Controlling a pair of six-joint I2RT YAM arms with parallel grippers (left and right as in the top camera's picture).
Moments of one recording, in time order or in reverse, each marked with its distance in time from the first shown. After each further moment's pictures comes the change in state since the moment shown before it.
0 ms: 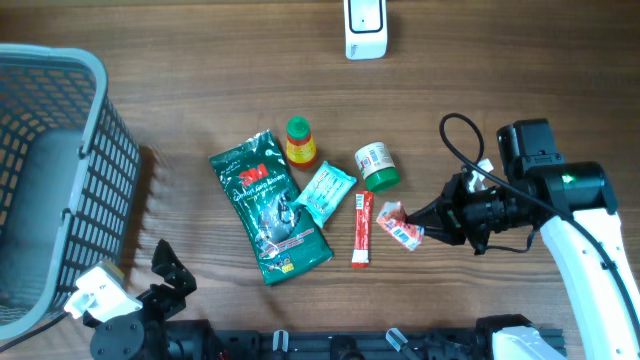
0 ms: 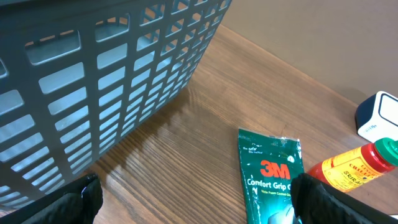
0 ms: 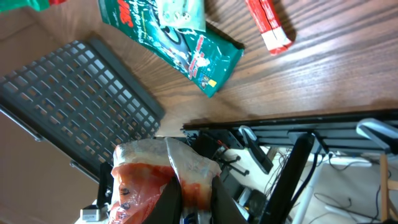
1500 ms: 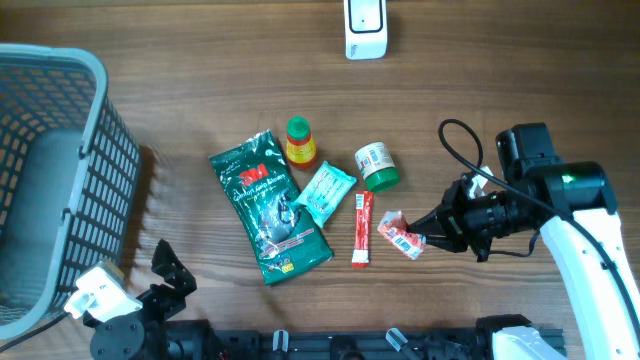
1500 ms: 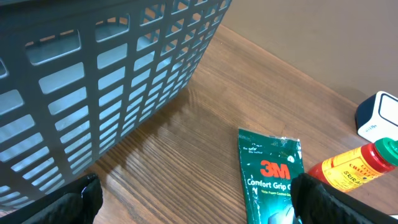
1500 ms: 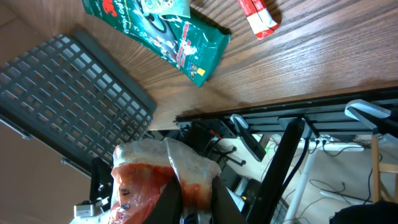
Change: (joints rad) left arm 0.000 0.000 0.000 0.000 0.000 0.000; right arm 0.000 0.000 0.000 -0.080 -0.001 -0.026
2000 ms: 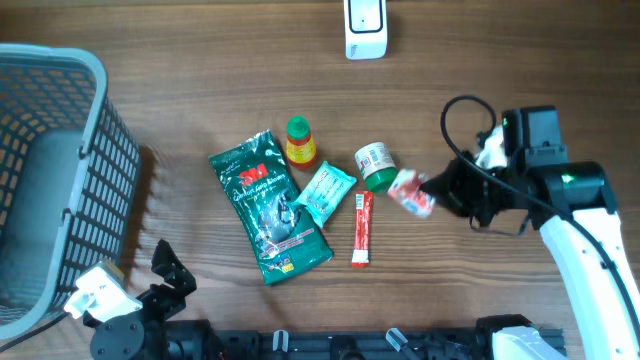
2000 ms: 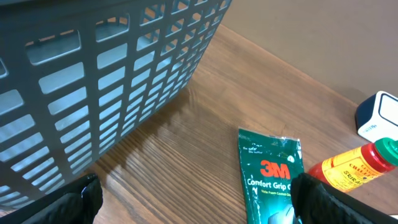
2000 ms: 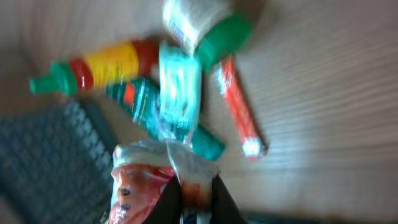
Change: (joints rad) left arm 0.000 0.000 0.000 -0.001 0.000 0.000; right arm 0.000 0.001 -0.001 0.291 0.232 -0.023
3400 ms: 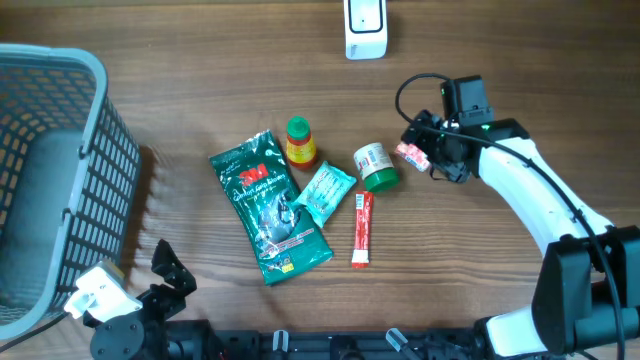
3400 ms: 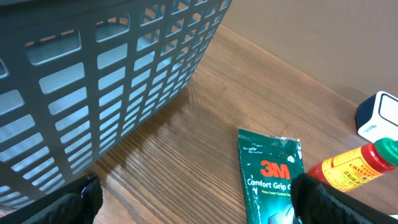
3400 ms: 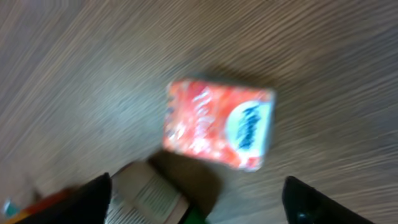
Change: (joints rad) left arm 0.000 0.000 0.000 0.001 0.000 0.000; right arm 0.089 0.443 -0.017 0.546 0.503 0.068
